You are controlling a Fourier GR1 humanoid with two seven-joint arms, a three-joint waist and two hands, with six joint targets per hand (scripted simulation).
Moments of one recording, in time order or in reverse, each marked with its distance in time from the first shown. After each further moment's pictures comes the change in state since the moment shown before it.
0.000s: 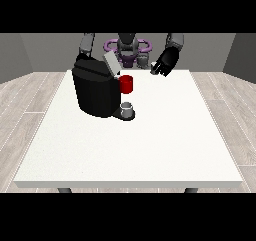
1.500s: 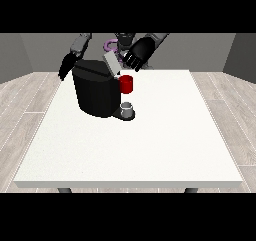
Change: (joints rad) left arm -0.362 0.037 0.146 0.009 0.040 -0.115 0.173; right arm -0.166 -0.036 -0.063 -0.067 -0.040 0.003 0.017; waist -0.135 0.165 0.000
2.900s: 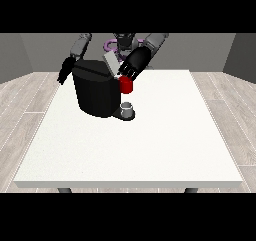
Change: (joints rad) left arm -0.050 0.012 0.009 0.059 -0.033 0.038 -0.050; right arm -0.029 0.000 -0.004 0.002 0.007 -0.015 -0.003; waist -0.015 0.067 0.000
